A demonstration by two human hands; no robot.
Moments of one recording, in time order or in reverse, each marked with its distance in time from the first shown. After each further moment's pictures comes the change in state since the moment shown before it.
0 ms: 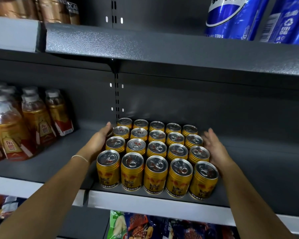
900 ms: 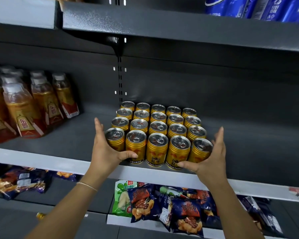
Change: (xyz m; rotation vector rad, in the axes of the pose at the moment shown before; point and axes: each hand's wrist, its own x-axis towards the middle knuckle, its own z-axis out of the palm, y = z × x) left_hand -0.110 -0.056 0.028 0.412 0.304 0.391; right_hand -0.125 0.062 0.016 -0.690 0.267 -0.489
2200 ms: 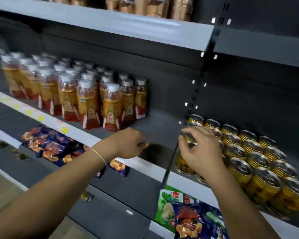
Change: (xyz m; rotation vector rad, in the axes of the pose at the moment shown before) left_hand 0.044 -0.012 -0.190 0.900 -0.409 0.270; right_hand -0.009 -0.188 0.178 -0.261 -0.092 -0.692
